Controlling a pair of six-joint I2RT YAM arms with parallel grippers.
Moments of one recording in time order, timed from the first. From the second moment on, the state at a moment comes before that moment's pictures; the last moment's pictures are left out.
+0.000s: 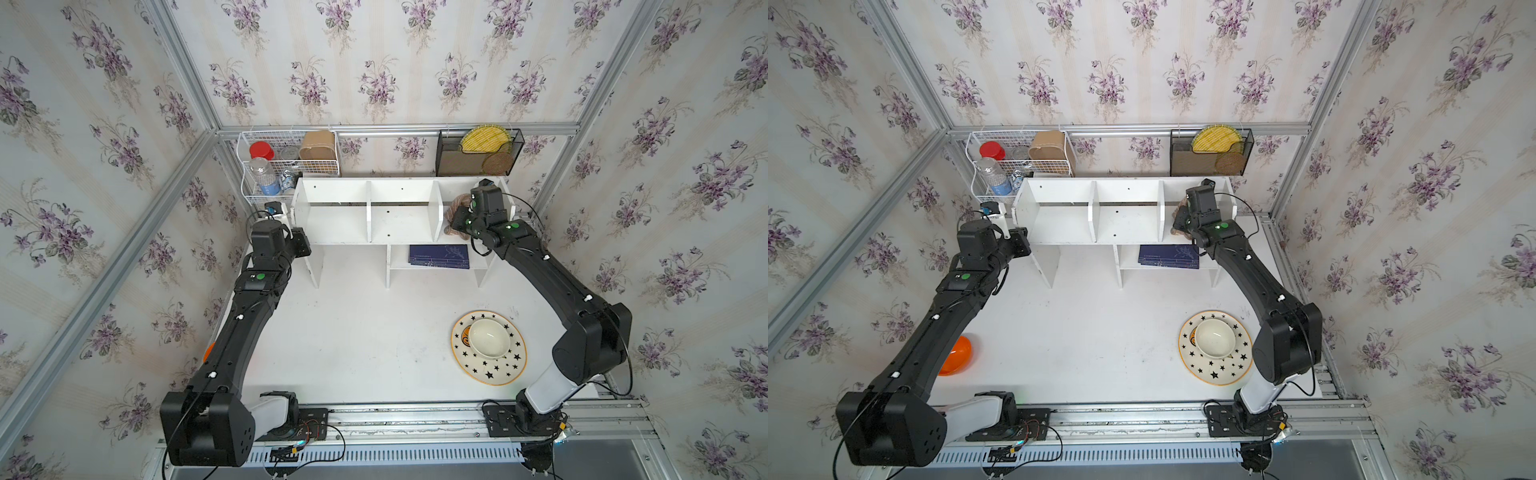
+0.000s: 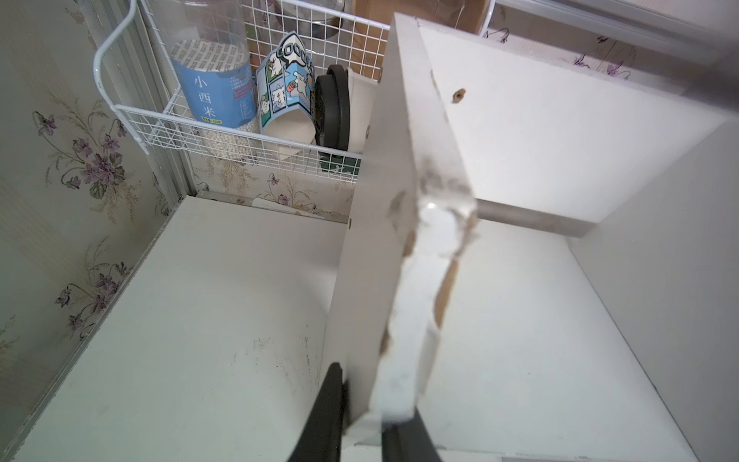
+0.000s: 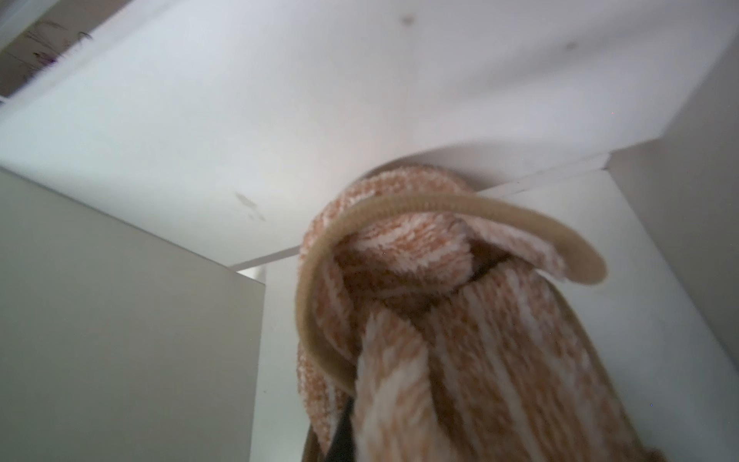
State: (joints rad) left arm -0.05 1.23 1.08 -0.23 0.05 -0.25; right arm 0.37 1.64 1.55 -0.52 0.17 0.54
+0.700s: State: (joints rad) left arm -0.05 1.23 1.08 -0.23 0.05 -0.25; right arm 0.40 1.72 1.66 -0.57 0.16 0.52
